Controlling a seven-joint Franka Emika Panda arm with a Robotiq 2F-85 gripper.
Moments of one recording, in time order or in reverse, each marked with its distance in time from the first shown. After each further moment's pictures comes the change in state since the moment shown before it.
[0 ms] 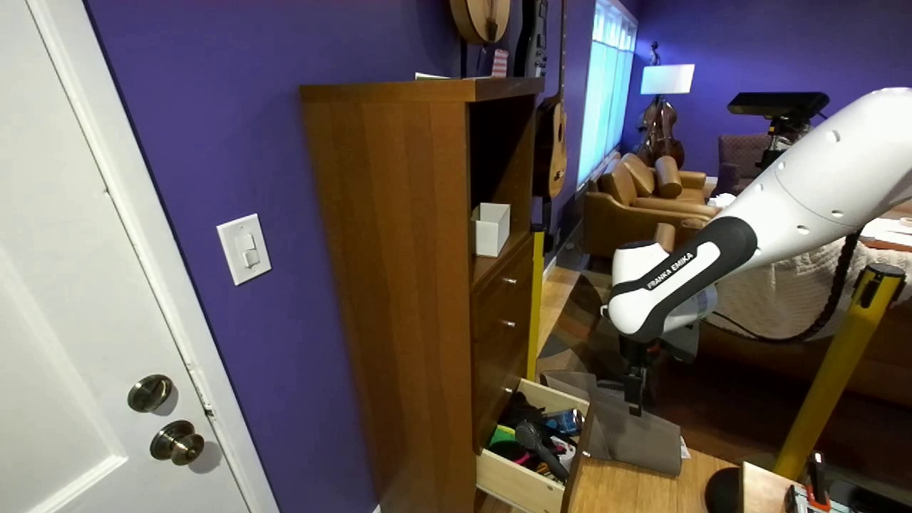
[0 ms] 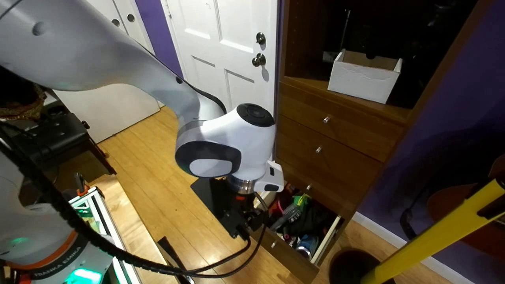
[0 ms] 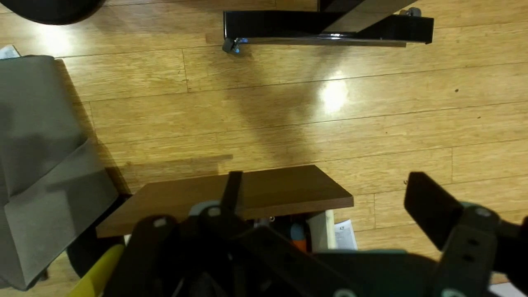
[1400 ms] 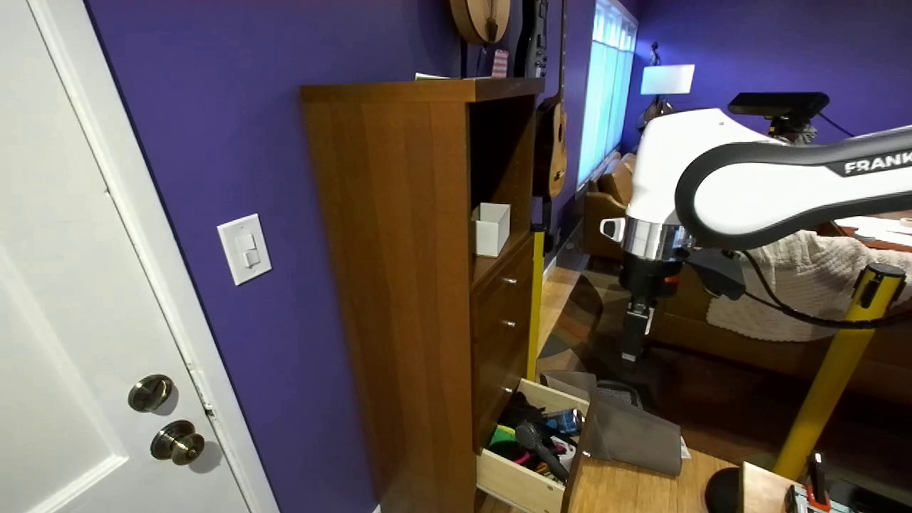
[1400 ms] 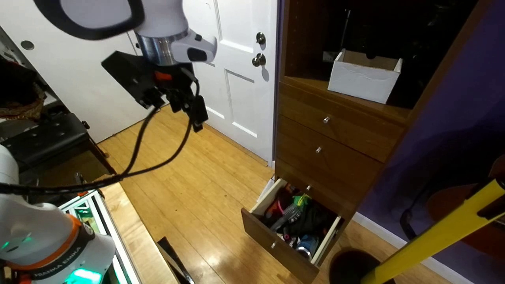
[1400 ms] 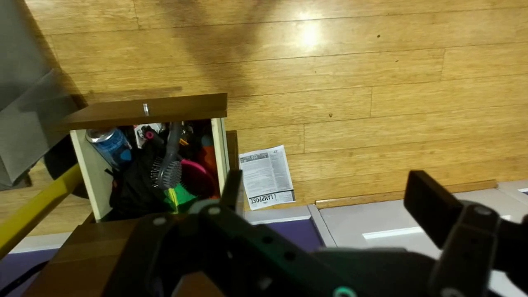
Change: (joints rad) arm 0.186 -0.669 0.160 -0.024 0.013 -0.448 0.354
